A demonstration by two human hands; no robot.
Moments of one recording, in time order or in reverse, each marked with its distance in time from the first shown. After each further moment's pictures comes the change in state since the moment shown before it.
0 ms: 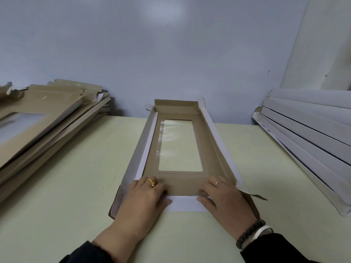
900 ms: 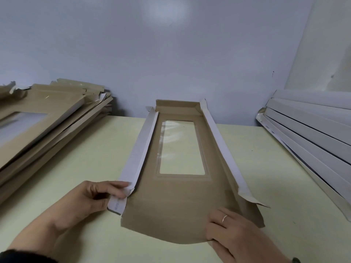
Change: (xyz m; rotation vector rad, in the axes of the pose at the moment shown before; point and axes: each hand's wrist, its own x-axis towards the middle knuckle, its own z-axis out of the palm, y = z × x) left_hand -0.025 -0.100 -0.041 -1.106 -0.239 -0.288; right_hand -0.038 -0.008 -0.023 -0.078 0.081 -0.371
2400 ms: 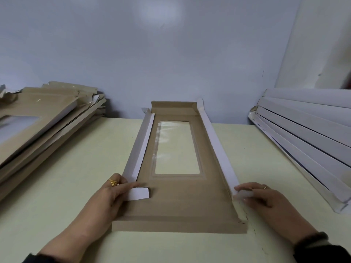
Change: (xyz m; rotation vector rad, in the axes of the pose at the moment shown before) left_hand 0.005 0.006 0.050 0.591 0.194 0.326; right_hand -0.034 0.079 -0.005 0.834 -0.122 0.775
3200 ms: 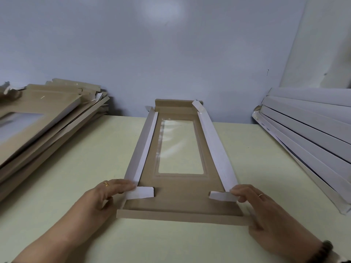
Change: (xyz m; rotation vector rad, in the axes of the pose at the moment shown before) left_hand -0.014 -0.013 -0.016 -0.042 0.041 0.003; right_hand -0.012 -0.011 0.012 -0.516 -0.066 -0.429
